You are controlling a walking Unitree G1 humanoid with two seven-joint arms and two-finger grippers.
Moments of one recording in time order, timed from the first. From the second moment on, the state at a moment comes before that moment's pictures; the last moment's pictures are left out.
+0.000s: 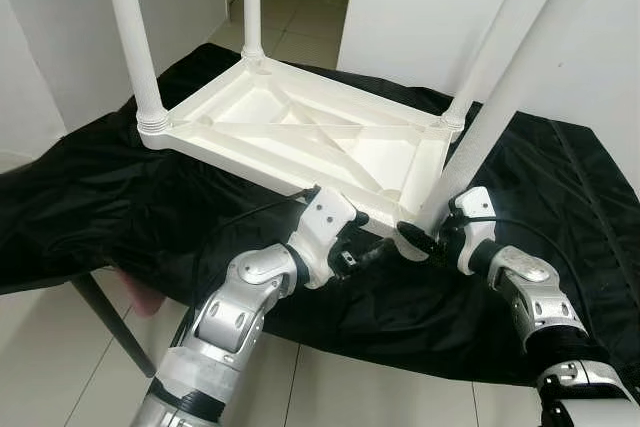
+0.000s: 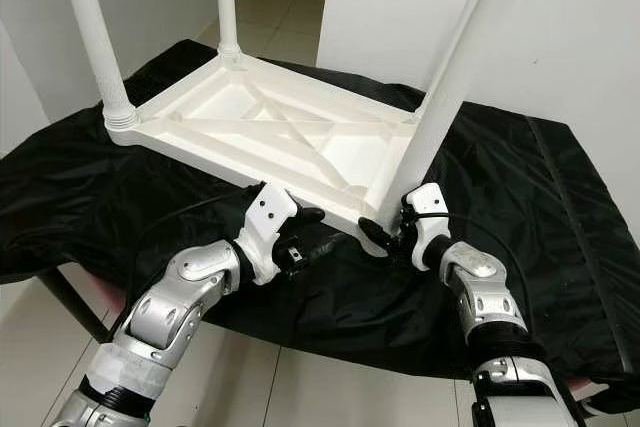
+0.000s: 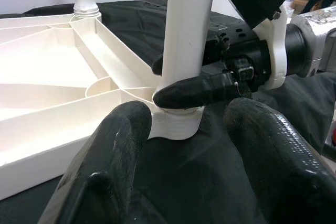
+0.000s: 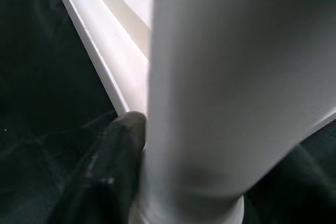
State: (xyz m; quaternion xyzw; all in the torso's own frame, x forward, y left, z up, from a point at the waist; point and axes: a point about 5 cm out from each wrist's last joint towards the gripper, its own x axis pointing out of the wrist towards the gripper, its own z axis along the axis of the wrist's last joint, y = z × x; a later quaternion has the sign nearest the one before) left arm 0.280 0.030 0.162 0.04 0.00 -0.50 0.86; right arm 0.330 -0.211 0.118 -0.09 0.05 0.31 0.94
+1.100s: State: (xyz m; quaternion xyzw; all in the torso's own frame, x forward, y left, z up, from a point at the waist) left arm 0.277 0.028 0.158 0.04 0.00 -0.50 0.86; right arm 0.309 -0.173 0.121 0.01 0.05 0.08 1.00
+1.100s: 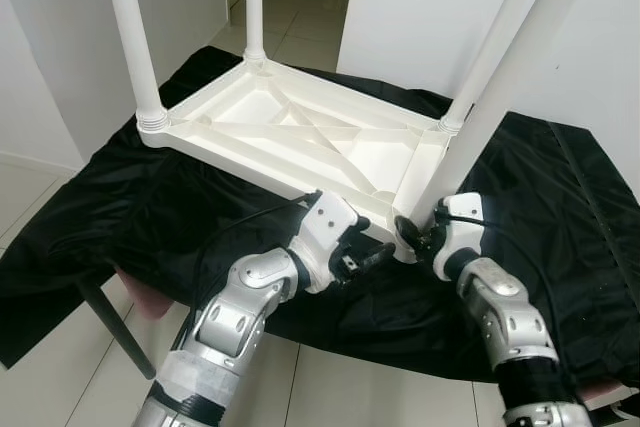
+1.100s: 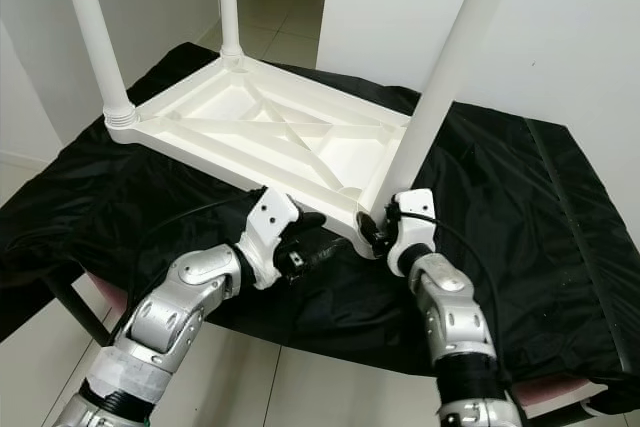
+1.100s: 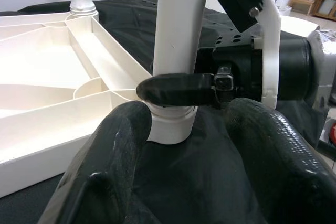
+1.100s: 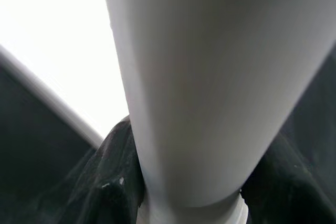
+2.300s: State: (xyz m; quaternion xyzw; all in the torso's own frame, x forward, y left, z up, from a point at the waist) left arm 0.278 0.030 0.159 0.04 0.00 -0.49 0.87; right arm 0.295 -0.185 0.114 0.03 0.06 0.03 1.00
